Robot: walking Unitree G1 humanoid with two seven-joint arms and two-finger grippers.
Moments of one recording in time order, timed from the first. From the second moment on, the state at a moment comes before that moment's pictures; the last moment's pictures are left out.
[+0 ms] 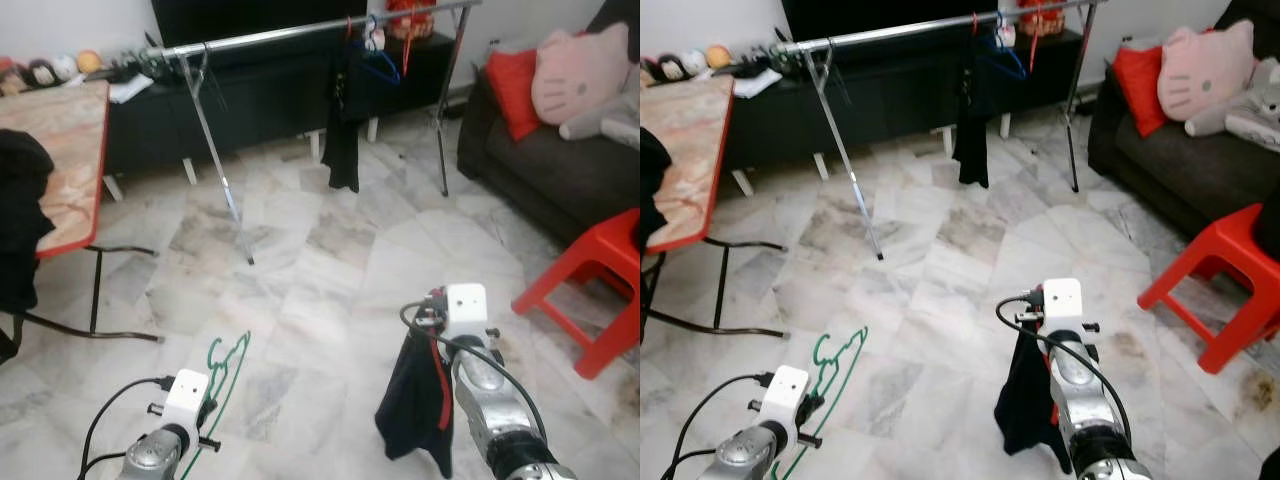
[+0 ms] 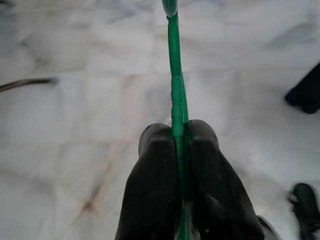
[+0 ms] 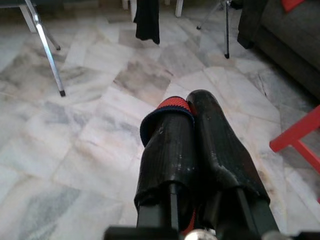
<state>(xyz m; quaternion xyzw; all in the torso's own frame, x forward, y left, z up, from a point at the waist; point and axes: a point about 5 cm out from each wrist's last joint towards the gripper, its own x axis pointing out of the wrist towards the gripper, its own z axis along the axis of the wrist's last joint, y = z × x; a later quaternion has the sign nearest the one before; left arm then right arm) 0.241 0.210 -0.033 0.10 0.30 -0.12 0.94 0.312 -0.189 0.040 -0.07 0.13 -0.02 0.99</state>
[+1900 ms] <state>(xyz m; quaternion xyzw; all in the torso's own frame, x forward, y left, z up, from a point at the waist) 0.273 0.144 0.085 0.11 0.22 -0.52 0.82 0.358 -0.142 0.073 -0.23 0.20 0.22 0.93</state>
